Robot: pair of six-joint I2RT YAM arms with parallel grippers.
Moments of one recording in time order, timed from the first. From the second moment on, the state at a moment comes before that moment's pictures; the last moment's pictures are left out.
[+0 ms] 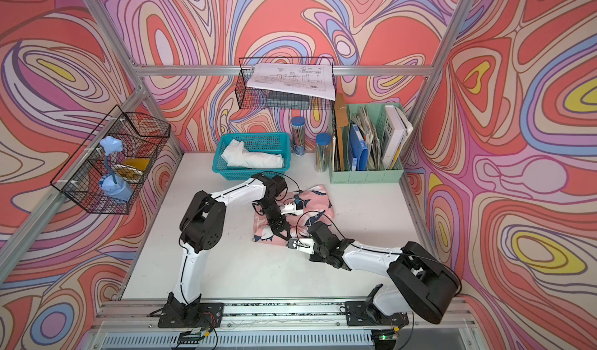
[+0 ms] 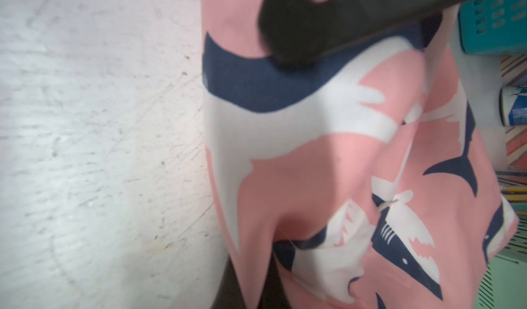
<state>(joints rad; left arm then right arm) -0.57 2.14 1.66 -1.13 0.56 0.57 0.75 1.39 0.49 -0.02 0.02 -0.79</state>
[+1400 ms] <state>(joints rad) -0.78 1.30 0.84 -0.32 0.02 0.82 0.30 2.03 1.24 -1.12 -1.10 -0.59</state>
